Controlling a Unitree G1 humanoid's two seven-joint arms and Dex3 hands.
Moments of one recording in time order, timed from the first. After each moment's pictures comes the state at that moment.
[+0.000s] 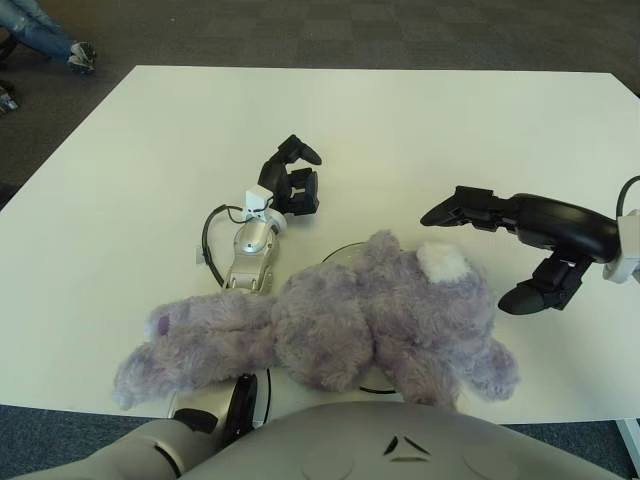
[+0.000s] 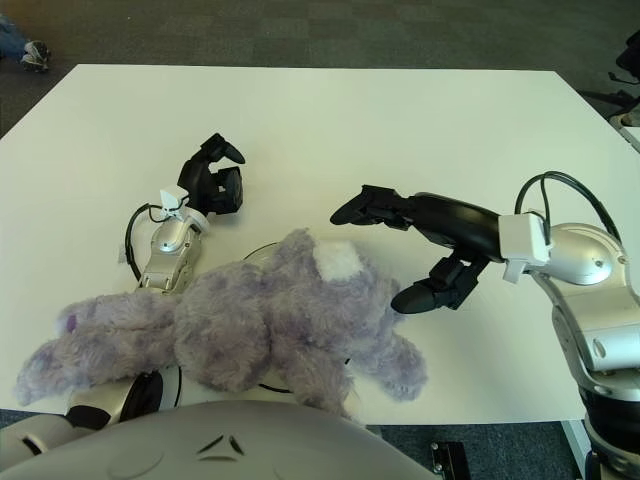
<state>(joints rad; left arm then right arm) -0.34 -0.03 0.02 0.43 -0.03 -0.36 -0.11 0.01 -0.86 -0.26 -0.58 0.38 0.28 0.95</state>
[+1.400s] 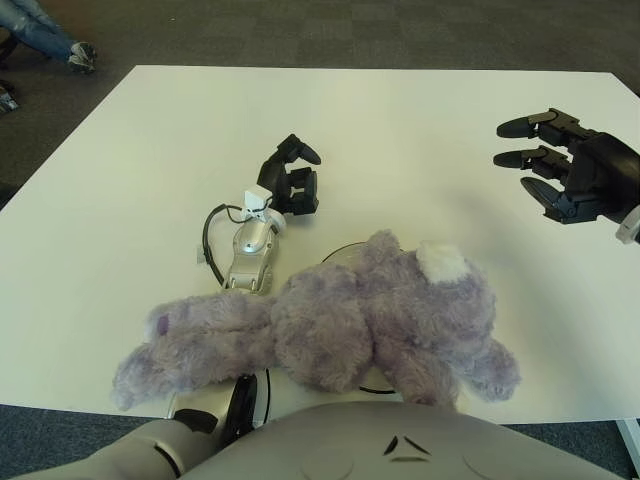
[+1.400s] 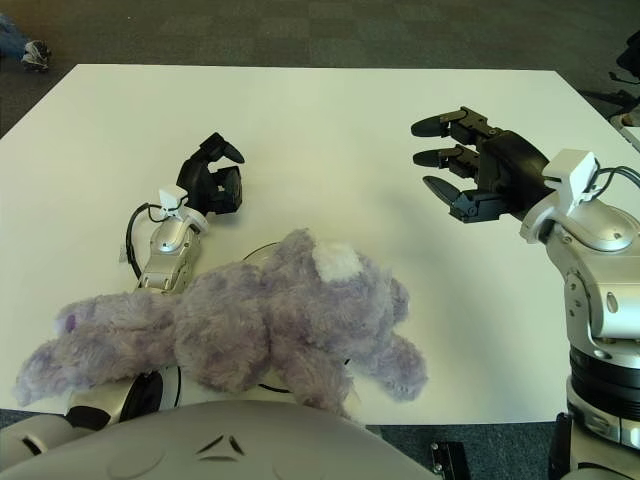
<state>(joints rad) -0.34 -0.03 0.02 0.42 -0.04 -0.37 -0.11 -0.12 -0.75 -0.34 -0.51 0.37 0.65 0.45</state>
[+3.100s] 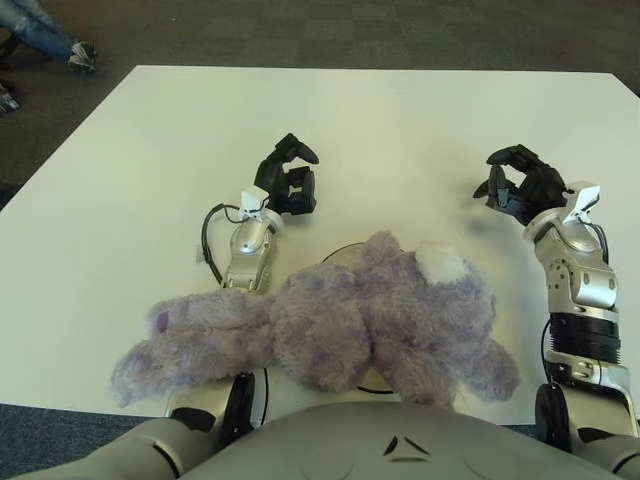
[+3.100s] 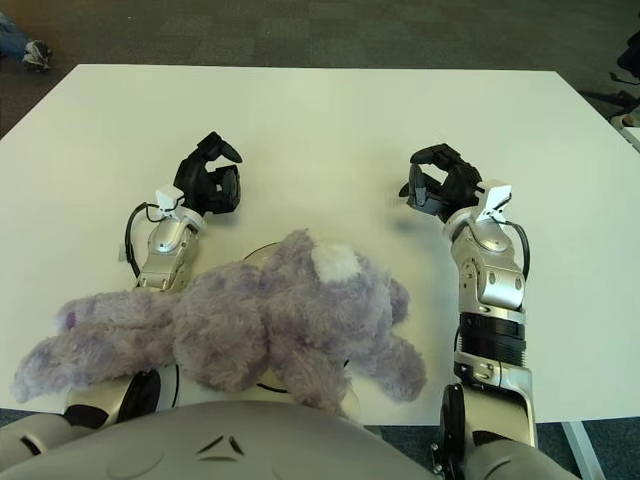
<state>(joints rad) -0.35 -0.01 0.03 0.45 -0.06 -0.40 -0.13 -0.25 -0.29 -0.30 0.07 0.27 0.31 0.16</state>
